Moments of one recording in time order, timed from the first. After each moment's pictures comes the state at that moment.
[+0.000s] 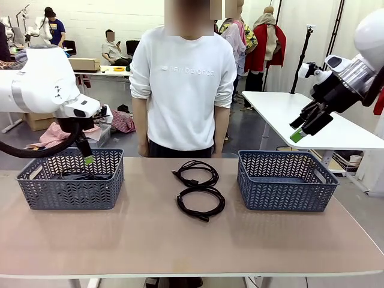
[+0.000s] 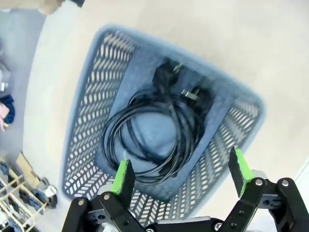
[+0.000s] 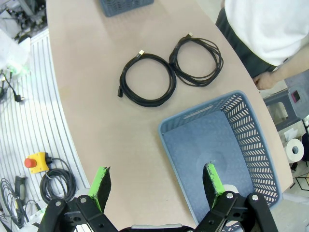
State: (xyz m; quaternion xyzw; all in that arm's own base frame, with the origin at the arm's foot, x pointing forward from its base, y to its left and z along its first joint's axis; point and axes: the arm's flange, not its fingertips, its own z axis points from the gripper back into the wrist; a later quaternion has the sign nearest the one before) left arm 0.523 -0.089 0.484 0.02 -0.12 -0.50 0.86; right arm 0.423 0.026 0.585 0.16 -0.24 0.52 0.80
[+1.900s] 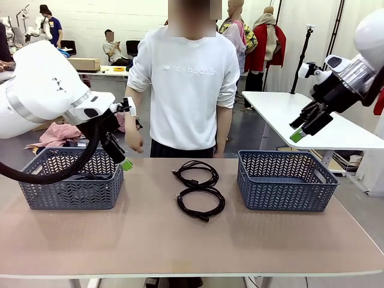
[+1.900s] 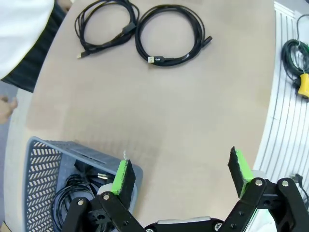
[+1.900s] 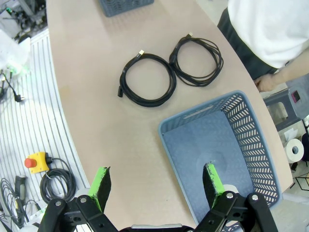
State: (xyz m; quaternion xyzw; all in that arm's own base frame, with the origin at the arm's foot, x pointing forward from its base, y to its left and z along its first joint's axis) left arm 0.429 -0.166 0.502 -0.15 -0.21 -0.54 0.80; right arm 0.423 0.026 0.585 0.16 -0.24 0.52 0.80
